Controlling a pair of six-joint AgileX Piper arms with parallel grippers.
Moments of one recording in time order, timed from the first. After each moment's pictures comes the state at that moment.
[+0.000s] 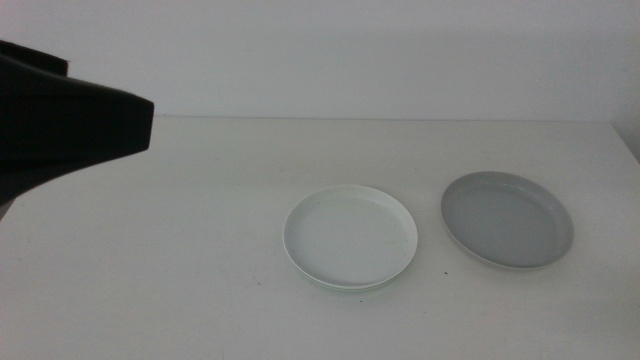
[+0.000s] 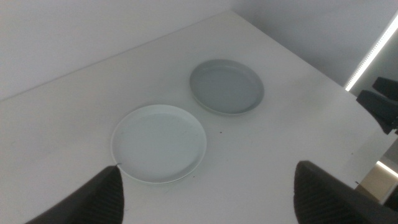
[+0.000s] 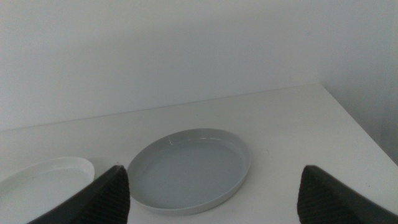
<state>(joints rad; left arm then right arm) -0.35 0.83 -1.28 -0.47 1.13 0.29 0.02 0.00 0.00 0.04 0.19 0.13</state>
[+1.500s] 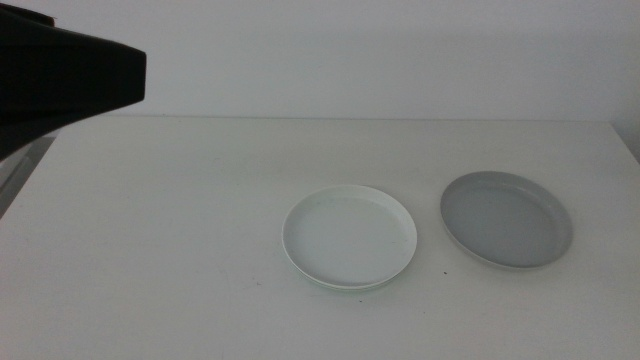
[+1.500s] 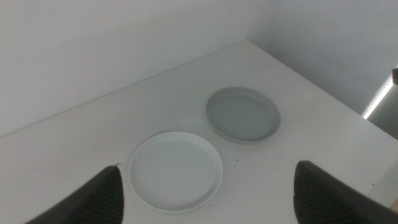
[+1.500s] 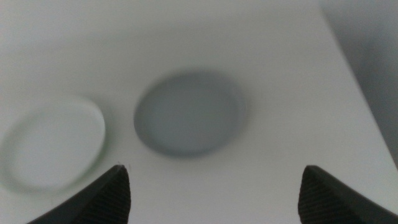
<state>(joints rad) -0.35 0.82 -1.27 -0.45 1.03 0.29 0.02 0.60 -0.77 0.04 0.86 0.14</state>
